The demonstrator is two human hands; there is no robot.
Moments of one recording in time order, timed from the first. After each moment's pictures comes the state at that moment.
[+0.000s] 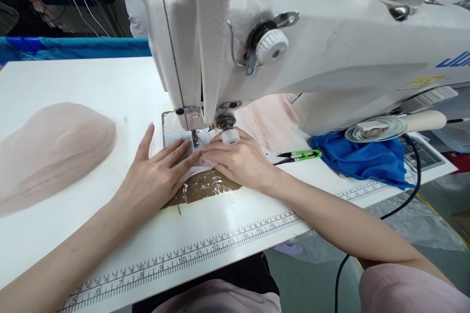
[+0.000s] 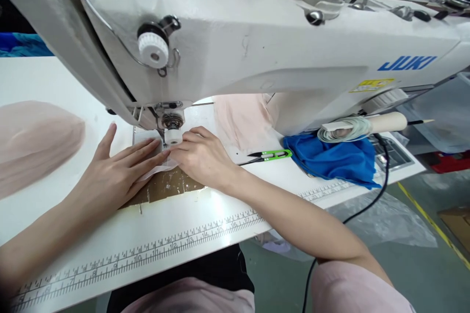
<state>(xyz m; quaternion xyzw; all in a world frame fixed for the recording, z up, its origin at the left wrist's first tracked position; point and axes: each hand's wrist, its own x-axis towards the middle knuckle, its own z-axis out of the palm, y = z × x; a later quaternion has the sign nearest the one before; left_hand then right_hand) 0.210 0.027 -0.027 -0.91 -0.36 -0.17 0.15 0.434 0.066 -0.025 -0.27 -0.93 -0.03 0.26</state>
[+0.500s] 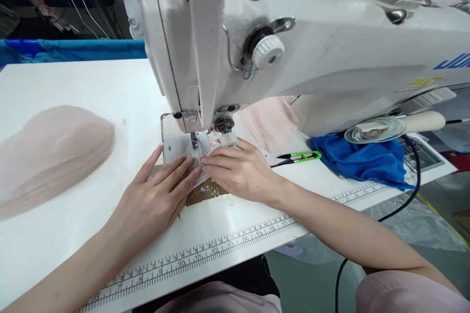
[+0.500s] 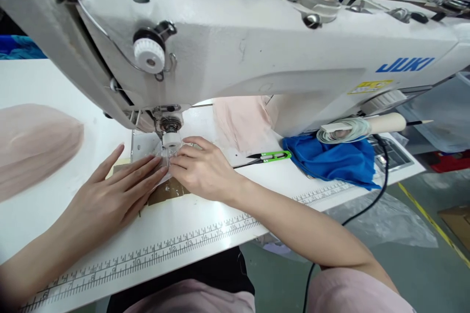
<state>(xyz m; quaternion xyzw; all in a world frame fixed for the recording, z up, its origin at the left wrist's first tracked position) 0.215 -0.005 -0.022 -0.91 -0.36 -0.17 0.12 0.438 0.052 -0.026 -0.21 -0.93 -0.11 0.28</state>
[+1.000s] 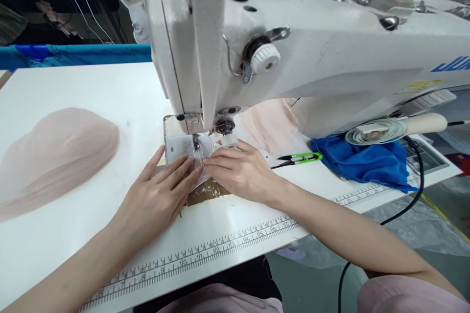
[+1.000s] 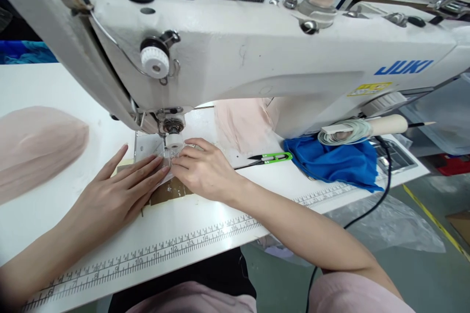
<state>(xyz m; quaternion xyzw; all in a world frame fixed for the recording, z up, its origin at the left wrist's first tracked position) 0.213 -0.001 -0.024 -0.91 -0.36 -0.16 0.11 0.437 0.053 -0.024 -0.21 -0.93 -0.11 0.27</state>
